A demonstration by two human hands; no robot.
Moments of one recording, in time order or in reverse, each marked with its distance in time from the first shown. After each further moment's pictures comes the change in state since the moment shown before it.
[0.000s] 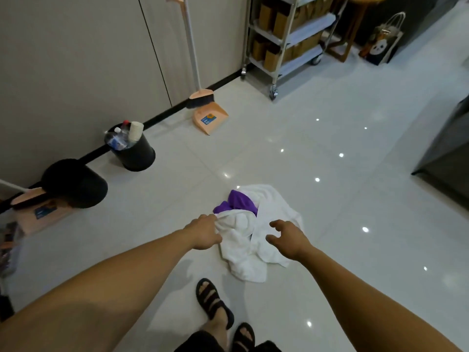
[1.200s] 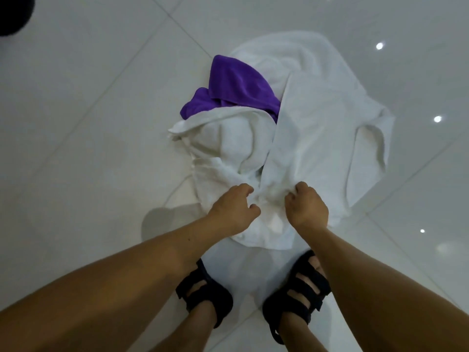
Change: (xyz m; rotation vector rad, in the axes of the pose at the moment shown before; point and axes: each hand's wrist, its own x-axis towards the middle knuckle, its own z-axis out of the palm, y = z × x) left_hand 0.450 -0.025 0.359 -0.269 -0.152 -0.063; right_hand 0.415 0.299 0.352 -0.013 0.101 0.306
